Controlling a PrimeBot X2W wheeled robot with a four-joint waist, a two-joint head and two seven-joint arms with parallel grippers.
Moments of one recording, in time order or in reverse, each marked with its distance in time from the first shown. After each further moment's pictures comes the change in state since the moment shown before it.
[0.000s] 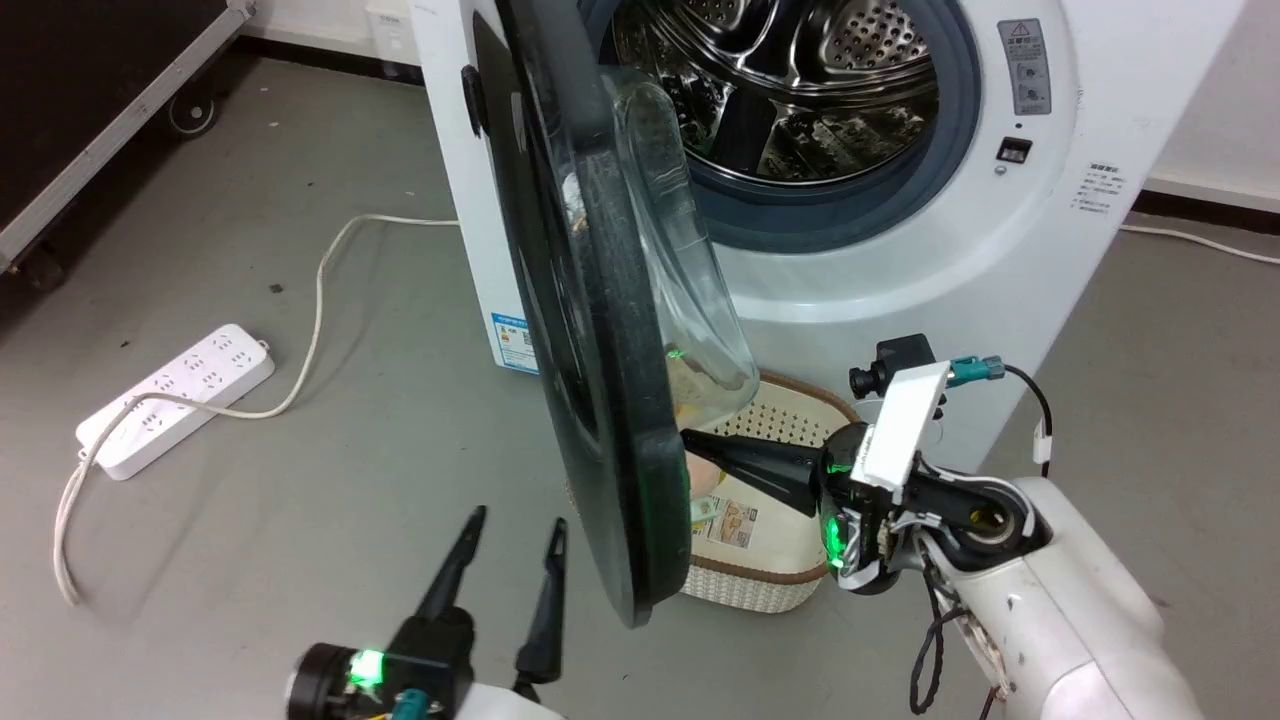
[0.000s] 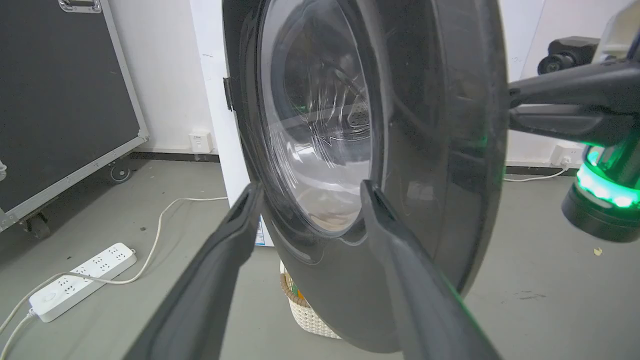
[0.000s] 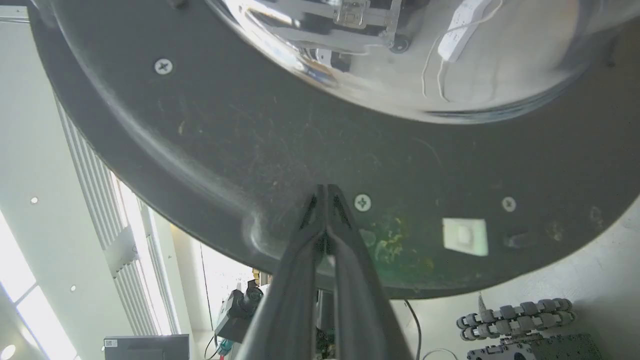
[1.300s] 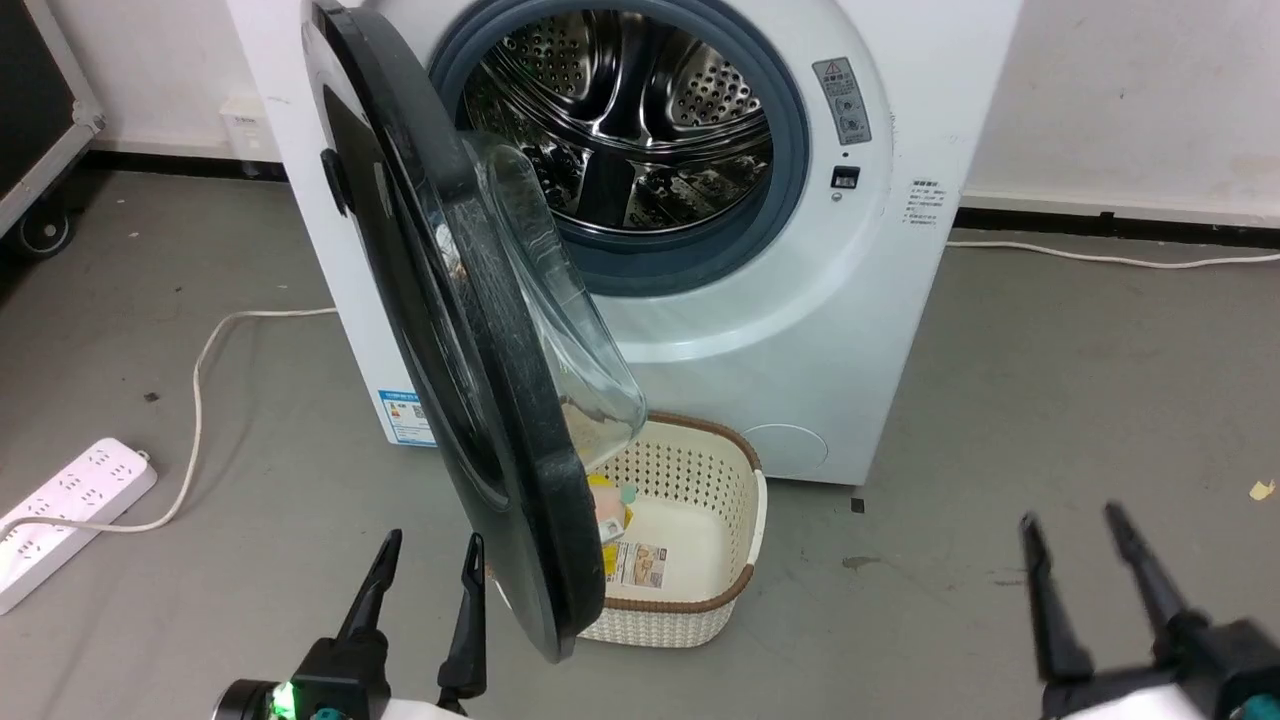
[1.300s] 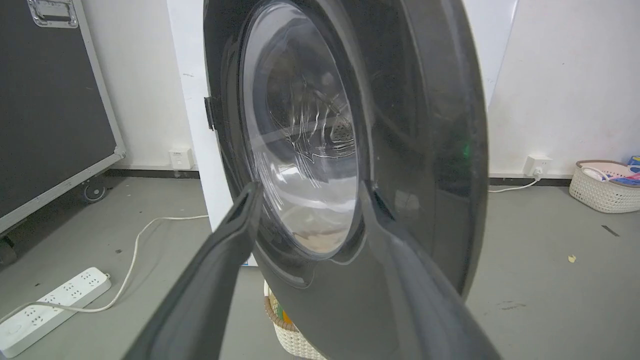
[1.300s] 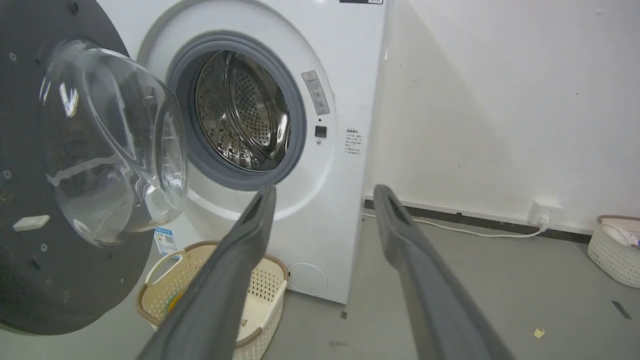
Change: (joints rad) left arm 0.059 0.004 0.156 -0.025 -0.009 -0.054 0.000; right arm 0.711 -0.059 -0.388 -0.684 -1.585 0.001 -1.036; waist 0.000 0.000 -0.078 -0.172
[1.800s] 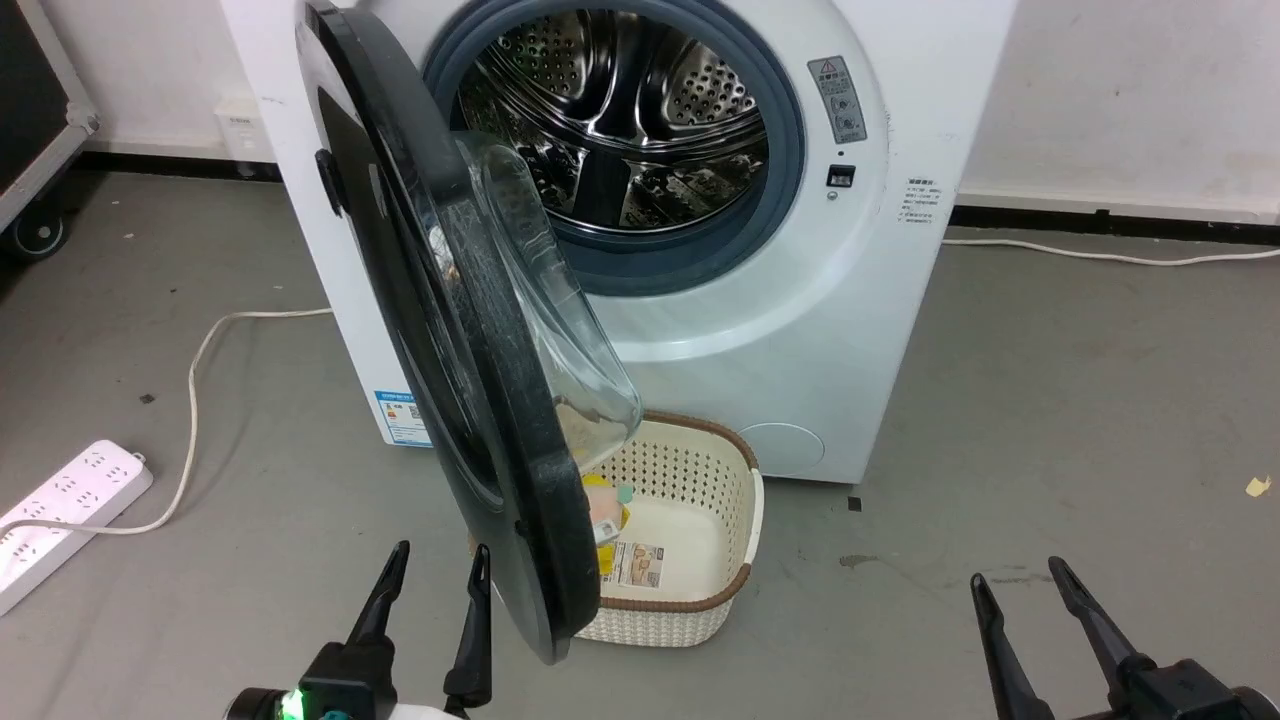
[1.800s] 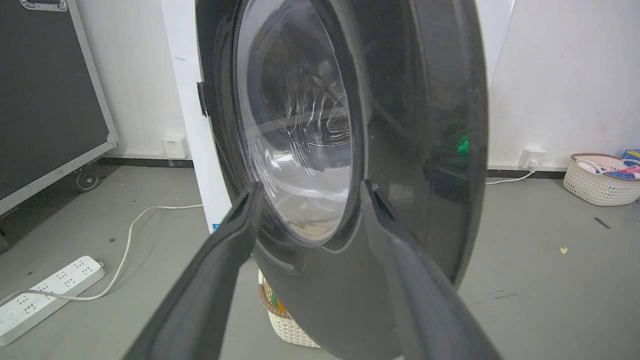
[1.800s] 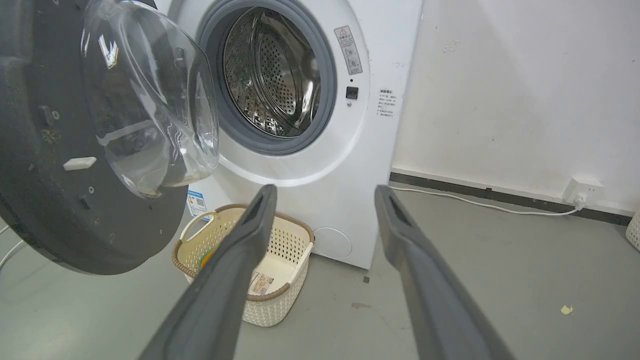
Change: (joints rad) left arm 0.000 -0.002 -0.007 0.035 -0.012 -0.003 0.000; right arm 0.074 0.049 0.016 0.029 -0.064 0.000 -0.003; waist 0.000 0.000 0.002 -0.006
